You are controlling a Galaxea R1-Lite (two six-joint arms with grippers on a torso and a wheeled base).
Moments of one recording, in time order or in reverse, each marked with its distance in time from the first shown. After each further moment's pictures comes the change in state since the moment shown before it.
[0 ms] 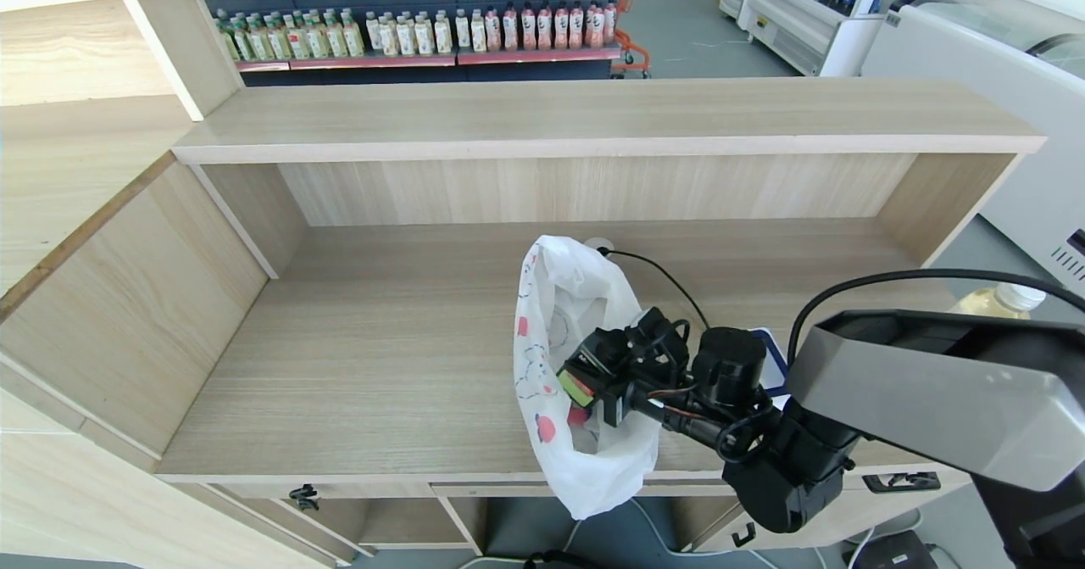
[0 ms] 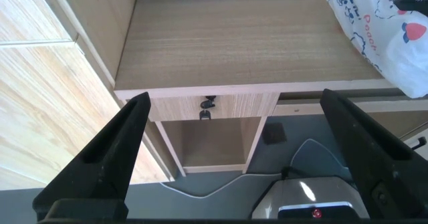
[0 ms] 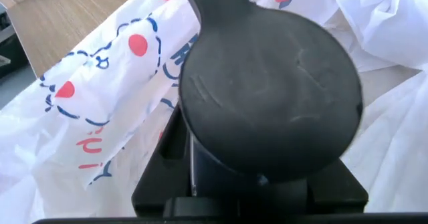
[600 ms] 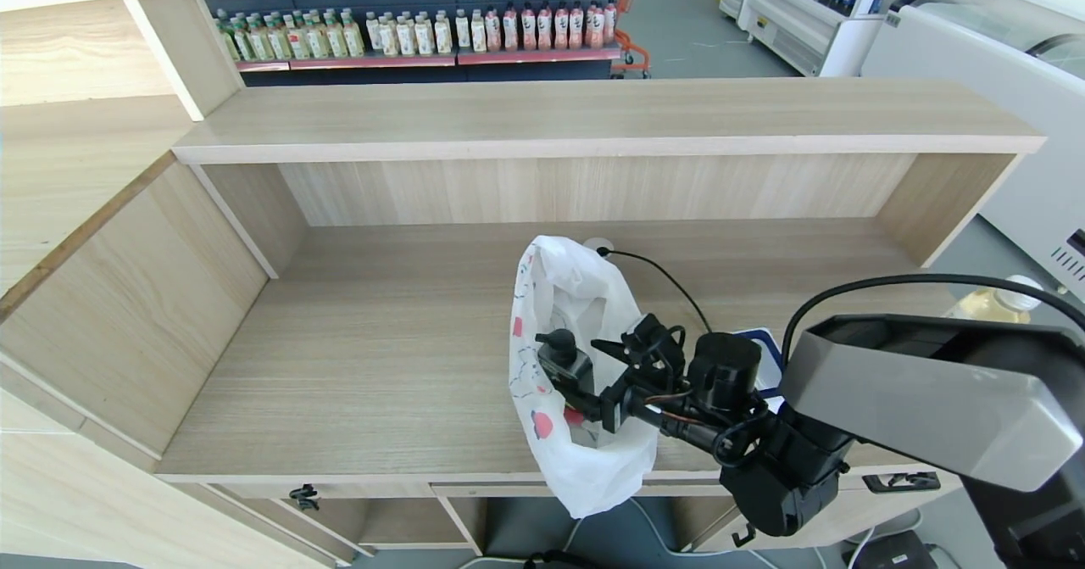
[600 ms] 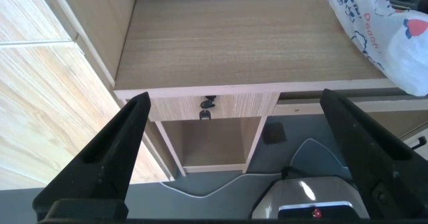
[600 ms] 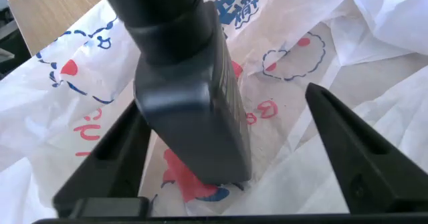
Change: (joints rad) left arm 0.000 0.000 0.000 0.000 0.000 0.000; right arm 0.000 0.011 -0.001 0.004 0.006 0.001
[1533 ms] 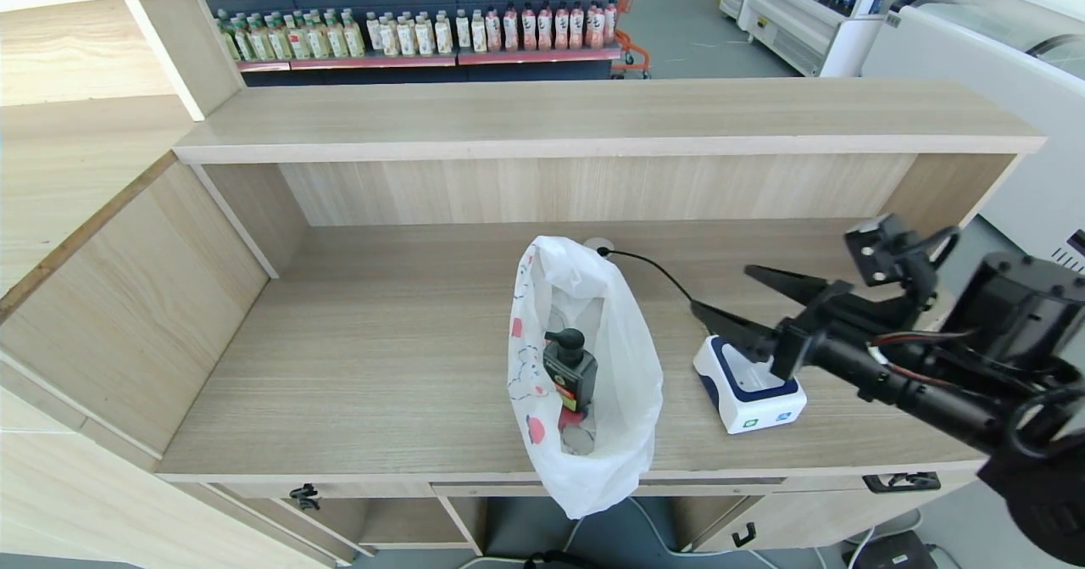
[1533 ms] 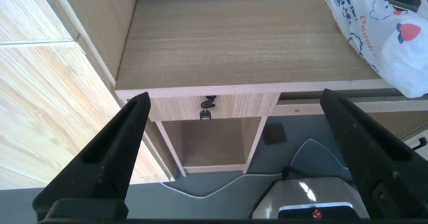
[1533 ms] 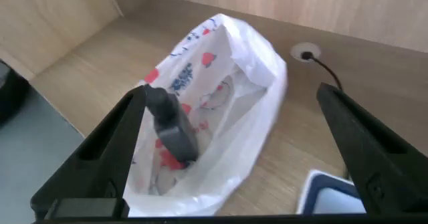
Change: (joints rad) left arm -0.001 0.000 0.000 0.000 0.000 0.000; right arm -0.236 -0.699 0.414 0.195 0.007 0.079
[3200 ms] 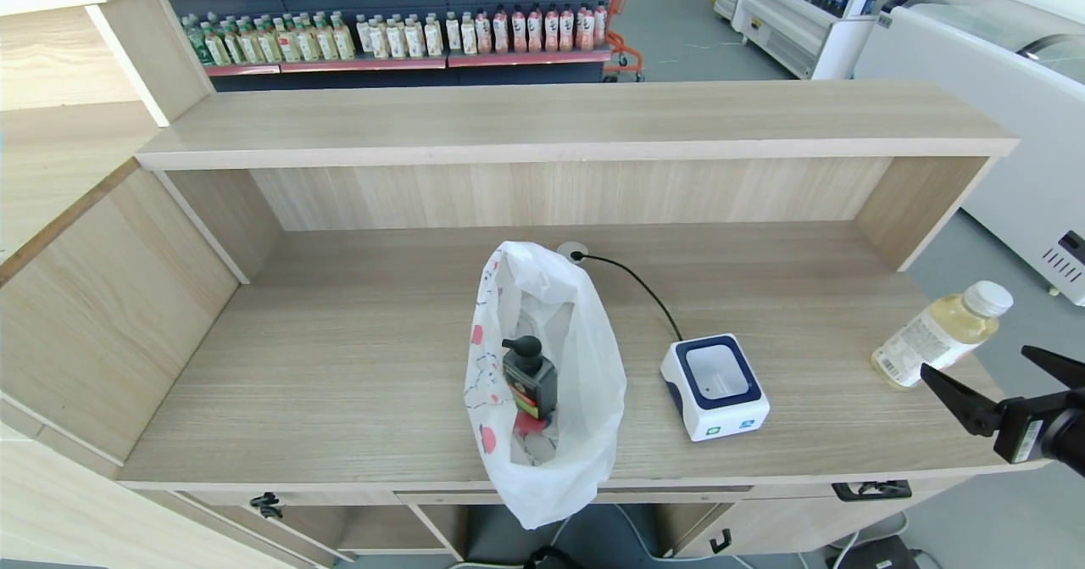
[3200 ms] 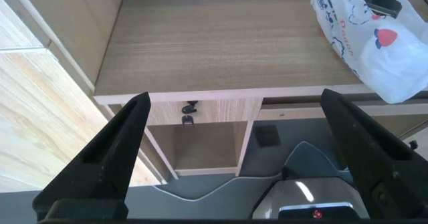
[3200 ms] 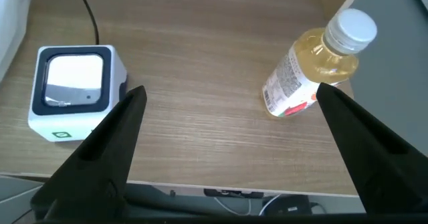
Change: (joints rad) left arm 0.001 0.000 0.000 0.000 0.000 -0.001; right arm -0.510 -0.300 0.369 0.076 -0.141 -0.184
